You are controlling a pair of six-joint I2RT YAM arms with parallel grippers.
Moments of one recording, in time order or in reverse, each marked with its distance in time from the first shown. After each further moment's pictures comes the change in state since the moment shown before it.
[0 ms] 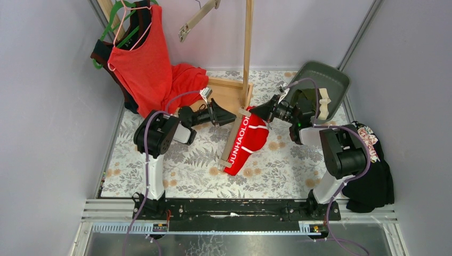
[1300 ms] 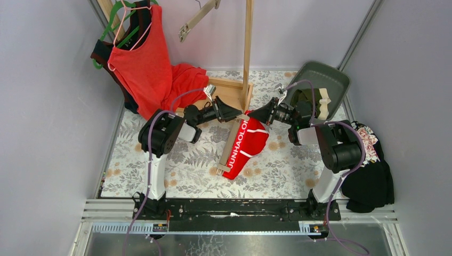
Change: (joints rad) left arm -0.055 0.040 0.076 0.000 -0.111 -0.005; right arm 0.000 0.087 -0.011 0.163 -0.092 0.148
